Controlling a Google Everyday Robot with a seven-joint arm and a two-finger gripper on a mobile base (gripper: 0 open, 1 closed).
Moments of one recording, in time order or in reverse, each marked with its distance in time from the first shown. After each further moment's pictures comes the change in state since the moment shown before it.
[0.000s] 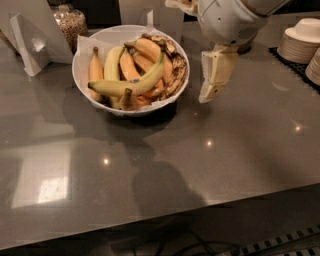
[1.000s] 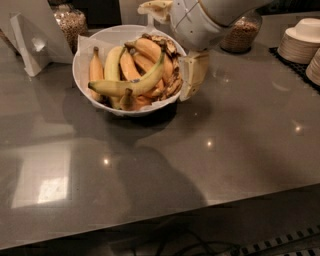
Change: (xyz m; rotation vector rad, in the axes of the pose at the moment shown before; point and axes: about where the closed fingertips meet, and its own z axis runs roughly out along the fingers) arm -0.013 -0.022 0.045 0.022 -0.053 -0.177
